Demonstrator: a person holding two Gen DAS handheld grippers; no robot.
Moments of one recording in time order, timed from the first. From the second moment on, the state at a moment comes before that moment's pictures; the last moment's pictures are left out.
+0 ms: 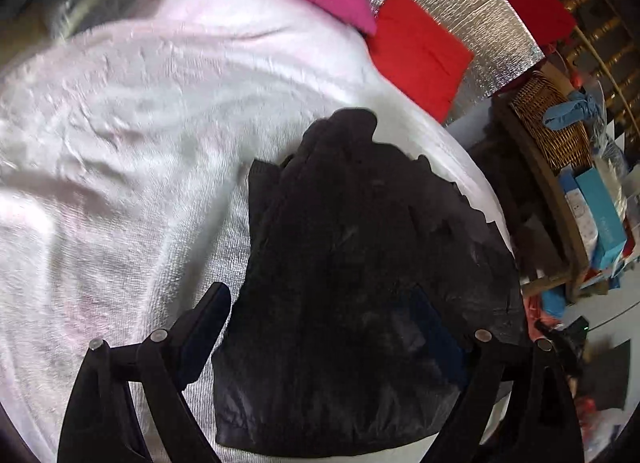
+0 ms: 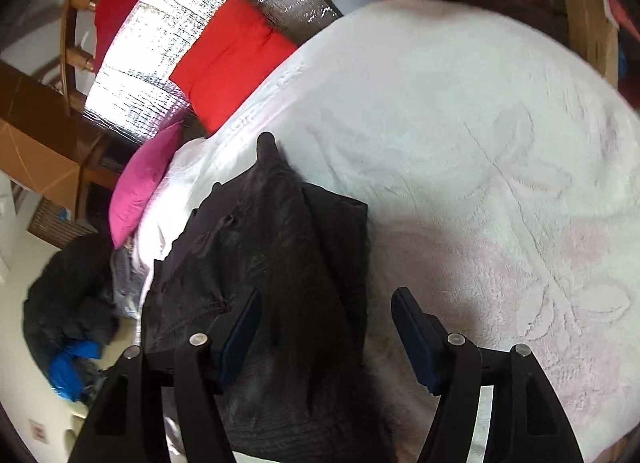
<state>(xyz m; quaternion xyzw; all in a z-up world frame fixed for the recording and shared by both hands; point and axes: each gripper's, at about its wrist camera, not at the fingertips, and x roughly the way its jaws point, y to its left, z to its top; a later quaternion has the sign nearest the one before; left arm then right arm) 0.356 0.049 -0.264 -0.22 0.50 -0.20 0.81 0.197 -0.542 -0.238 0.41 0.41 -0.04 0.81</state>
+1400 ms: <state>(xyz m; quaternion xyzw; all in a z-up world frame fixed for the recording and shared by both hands) 0.395 0.007 -0.259 -0.23 0.43 -0.26 0.83 0.303 -0.492 -0.225 0.34 0.35 0.06 0.87</state>
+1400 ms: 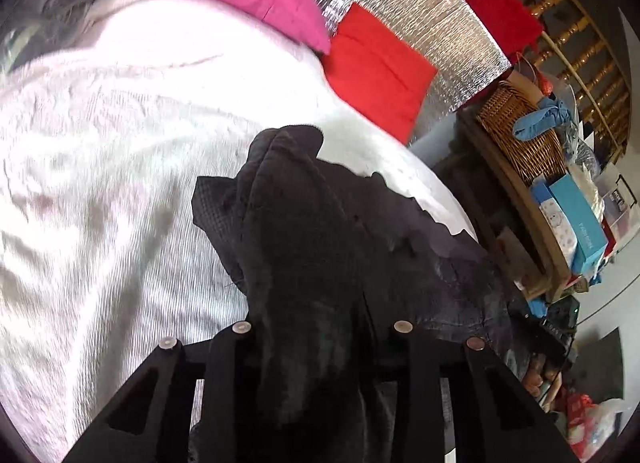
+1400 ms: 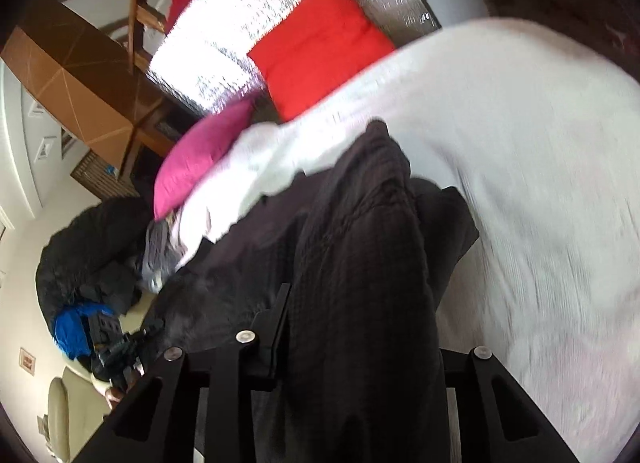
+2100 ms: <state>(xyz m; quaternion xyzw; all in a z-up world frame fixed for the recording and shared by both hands) 0.397 0.013 -0.284 -0.23 0.52 -0.24 0.79 0.299 -0.524 -0.266 0.39 0.43 0.04 0.81</state>
